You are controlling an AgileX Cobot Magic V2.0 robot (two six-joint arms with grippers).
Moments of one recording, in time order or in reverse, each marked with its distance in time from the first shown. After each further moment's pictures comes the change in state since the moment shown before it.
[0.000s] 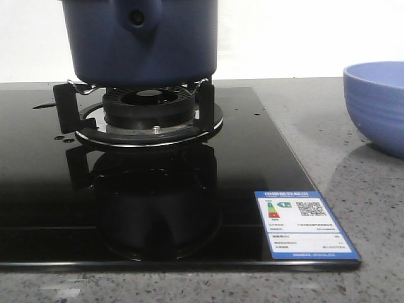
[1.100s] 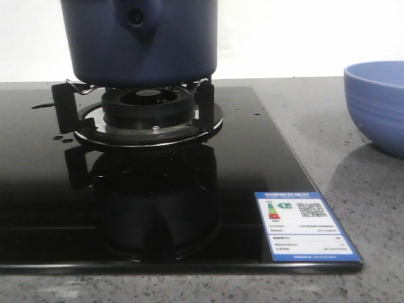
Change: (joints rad) left arm -0.358 0.631 -0.624 -0.269 0.477 0.529; right arm 0.113 0.612 -0.662 0.163 1.066 -0.119
